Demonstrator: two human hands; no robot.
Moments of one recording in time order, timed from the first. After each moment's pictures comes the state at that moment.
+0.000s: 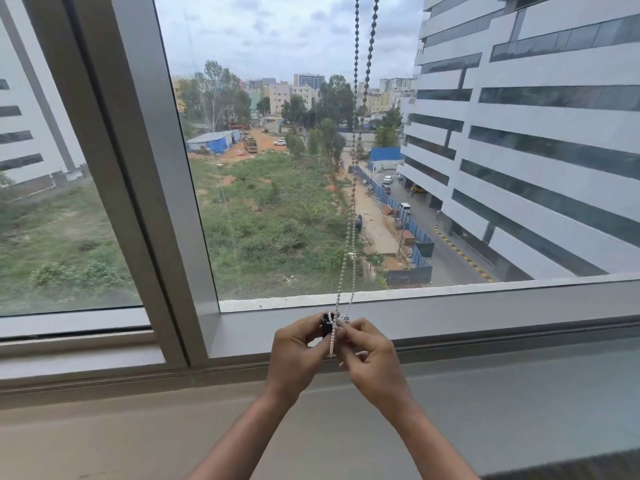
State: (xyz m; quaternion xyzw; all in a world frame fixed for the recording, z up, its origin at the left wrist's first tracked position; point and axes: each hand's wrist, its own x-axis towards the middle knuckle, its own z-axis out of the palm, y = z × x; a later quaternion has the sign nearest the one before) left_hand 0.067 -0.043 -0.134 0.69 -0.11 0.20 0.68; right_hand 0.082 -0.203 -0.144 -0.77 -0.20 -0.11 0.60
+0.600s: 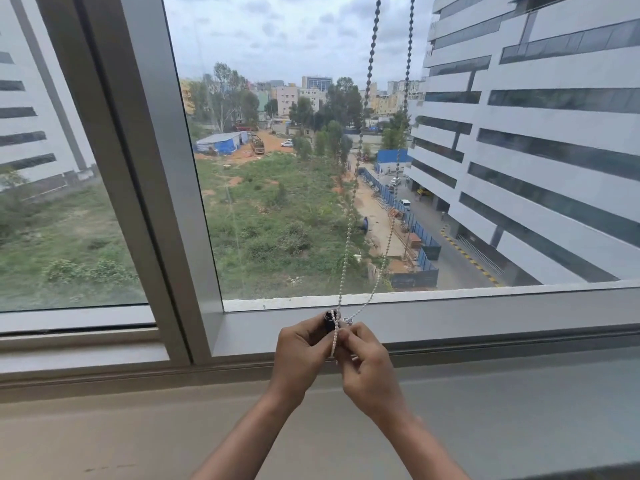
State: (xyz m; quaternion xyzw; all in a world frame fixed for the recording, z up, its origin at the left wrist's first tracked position) left_hand 0.066 -0.051 -0.134 0.63 -0.08 0.13 0.76; right_hand 0.076 -0.197 -0.149 -0.80 -0.27 -0.18 0.51
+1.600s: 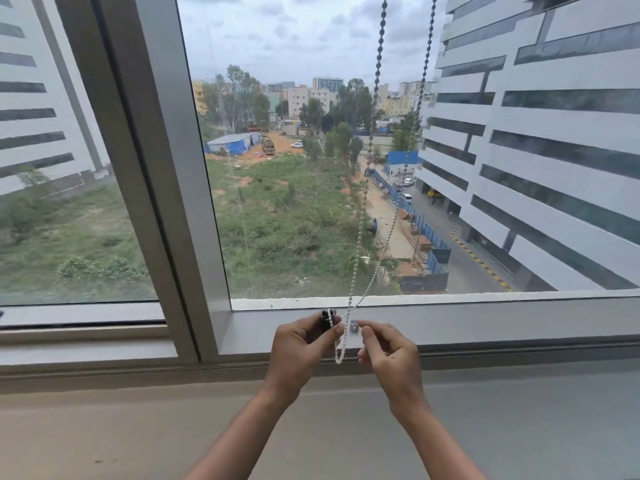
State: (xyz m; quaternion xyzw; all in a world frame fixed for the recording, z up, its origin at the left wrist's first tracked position) left_hand 0.064 -0.038 -0.124 0.65 -0.04 0.14 0.74; right_hand 0.098 -0.214 -0.155 -0.71 -0.07 -0.13 0.68
